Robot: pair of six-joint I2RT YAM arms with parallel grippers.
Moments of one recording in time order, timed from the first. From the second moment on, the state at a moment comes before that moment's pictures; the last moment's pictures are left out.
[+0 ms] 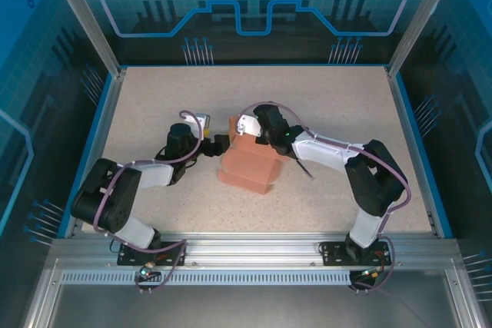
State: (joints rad) left arm -0.27 1.54 0.53 0.59 0.28 -0.30; right arm 0.69 1.76 1.15 -0.08 0.34 -0.89
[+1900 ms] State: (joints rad) left arm -0.25 1.76 0.78 0.35 0.47 -0.22; right arm 0.72 1.76 1.08 0.10 0.37 -0.98
